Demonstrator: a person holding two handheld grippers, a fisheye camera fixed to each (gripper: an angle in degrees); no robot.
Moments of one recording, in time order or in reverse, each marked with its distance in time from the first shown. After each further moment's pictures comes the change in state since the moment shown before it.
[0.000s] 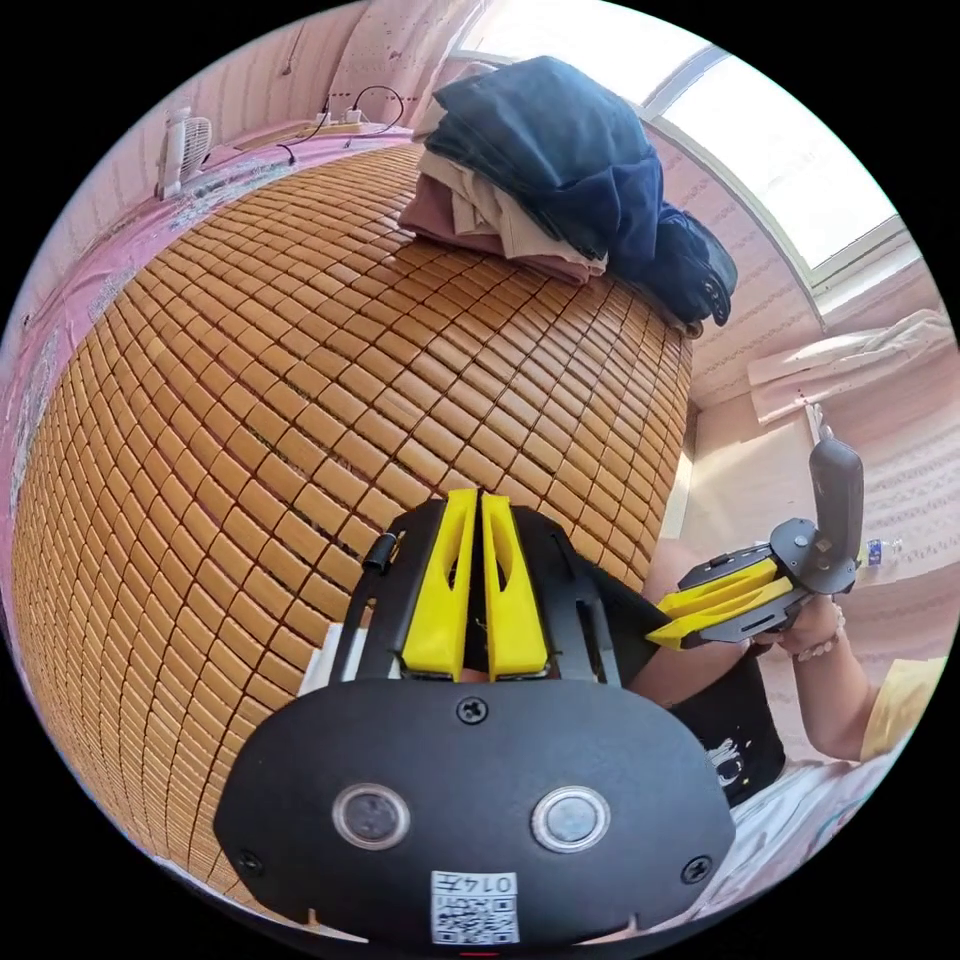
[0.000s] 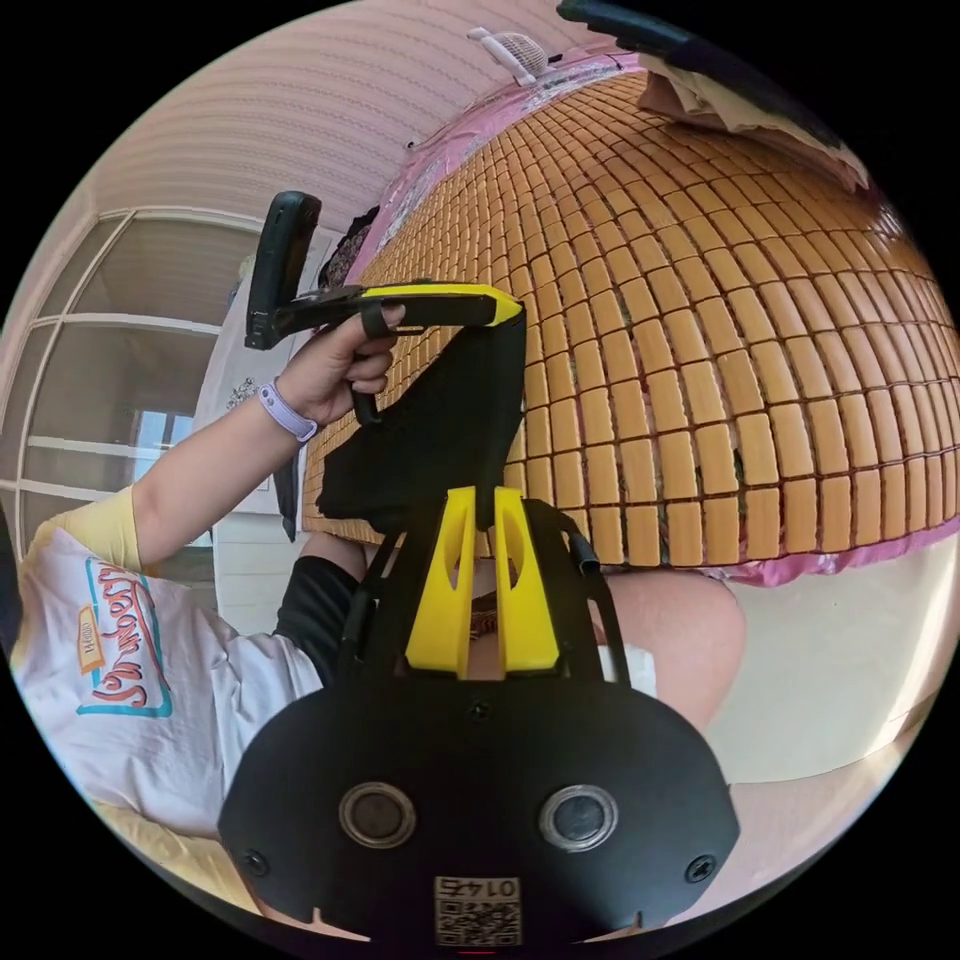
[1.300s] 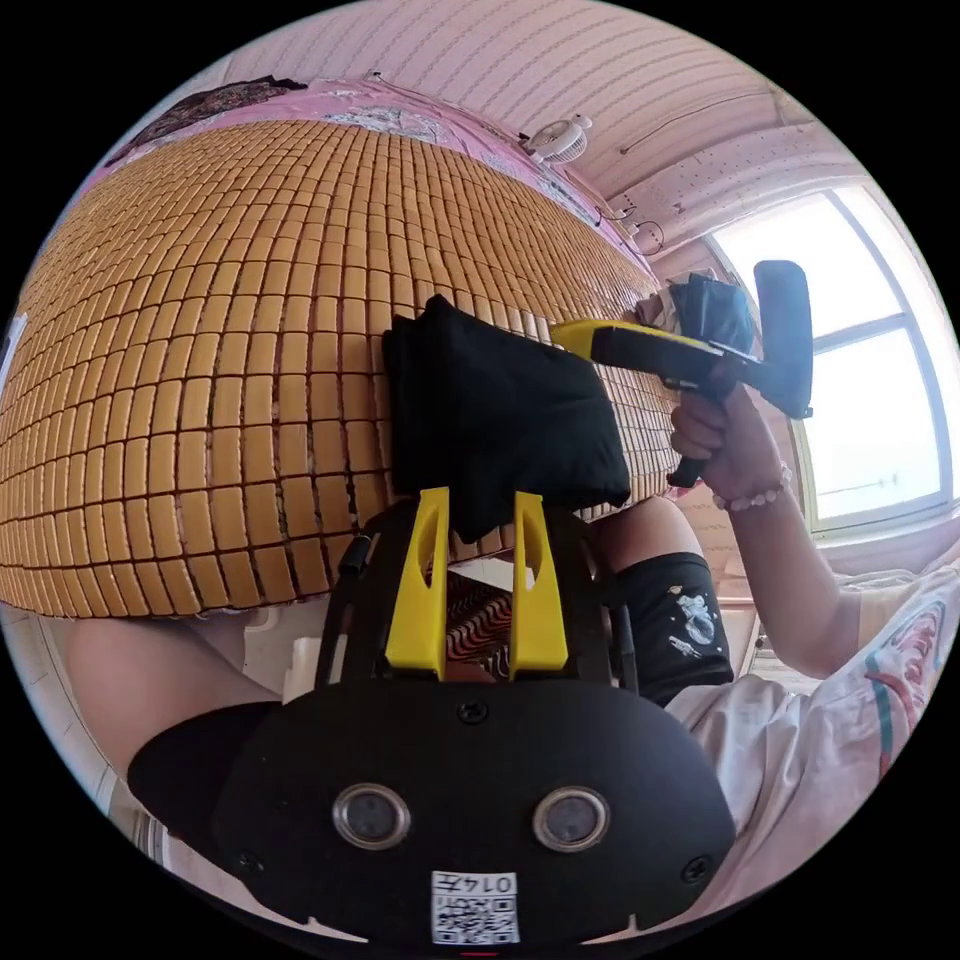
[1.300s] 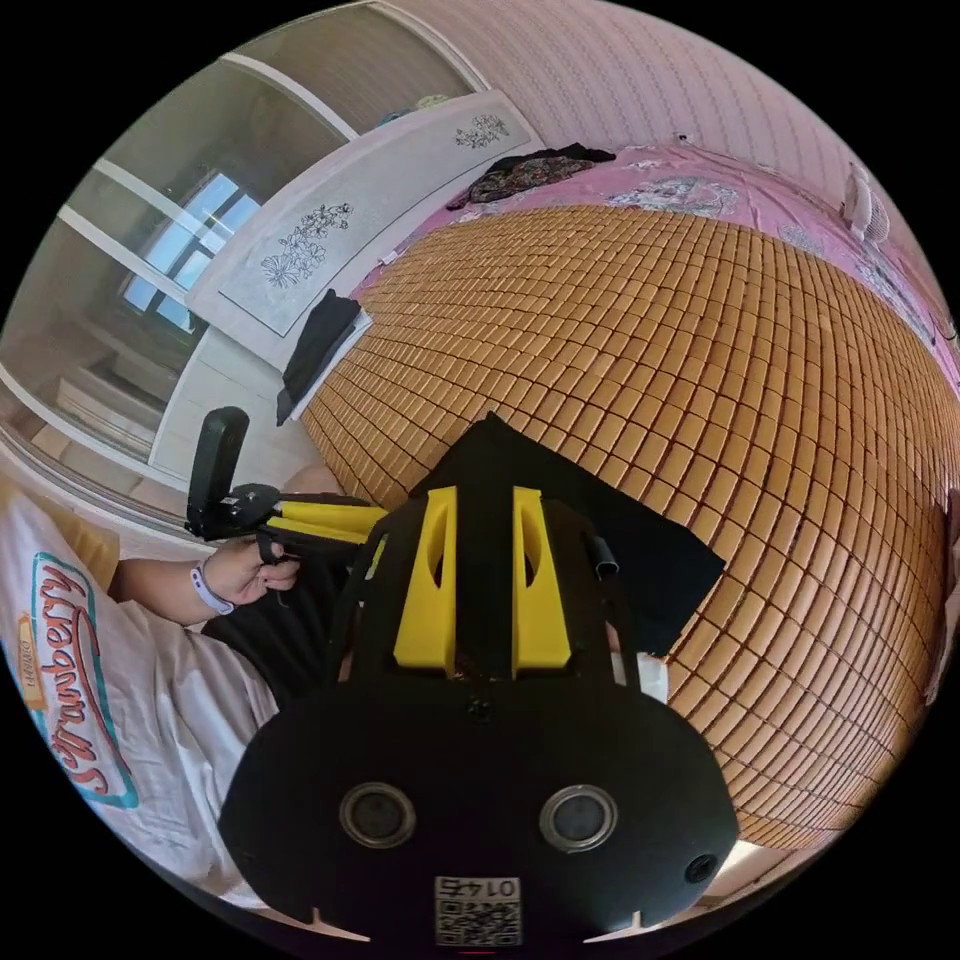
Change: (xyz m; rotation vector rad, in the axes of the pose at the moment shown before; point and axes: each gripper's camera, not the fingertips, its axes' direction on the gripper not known) left arm -0.072 0.397 -0.119 0.196 0.018 -0.721; right arm -0.231 -0.038 0.188 -0.190 0.121 -0.633
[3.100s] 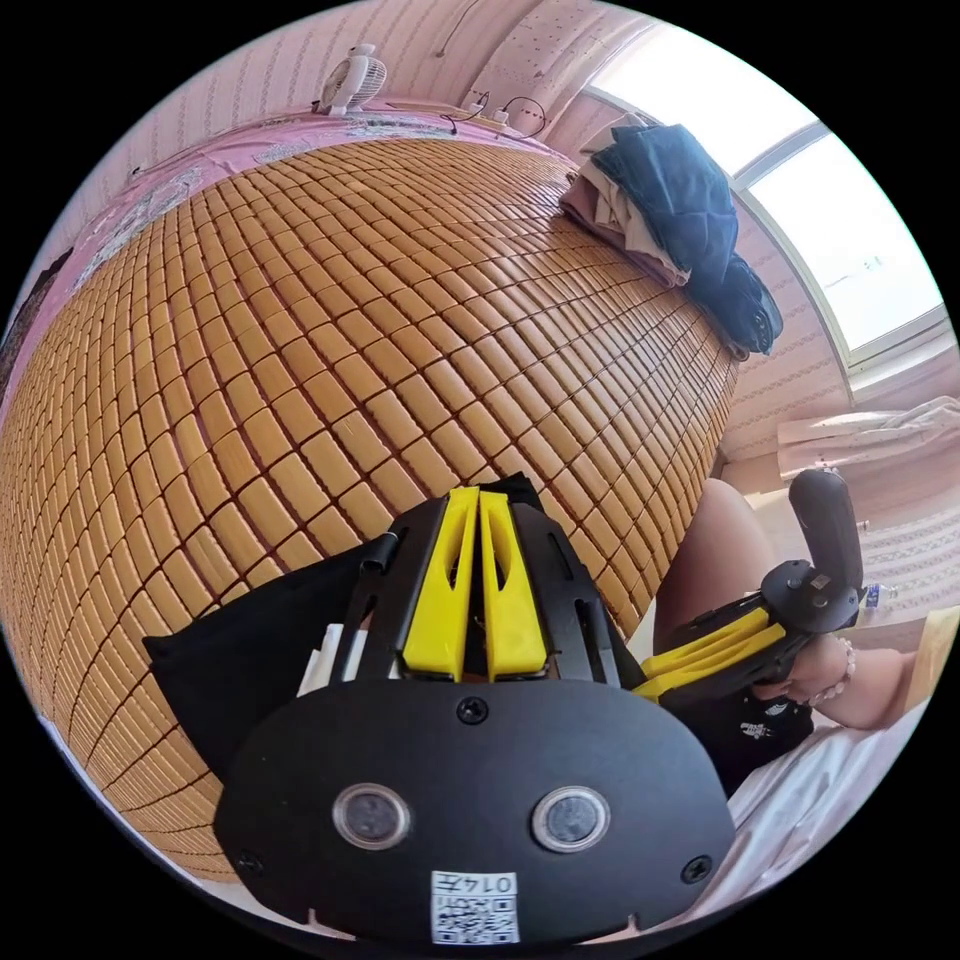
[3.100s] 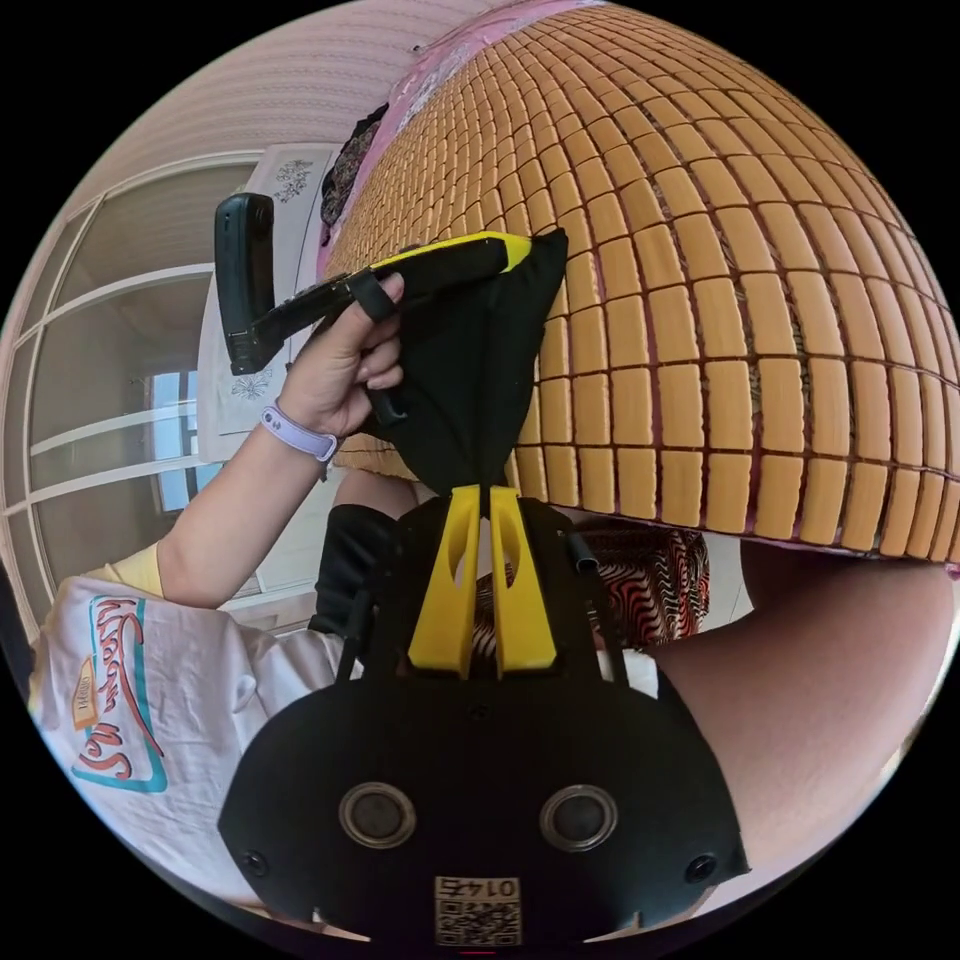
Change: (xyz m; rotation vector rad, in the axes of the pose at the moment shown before) left arm 0.102 -0.152 0.140 -0.141 -0.089 0.472; right arm 0.161 0.084 -0.014 -0.042 -0.345 0.635
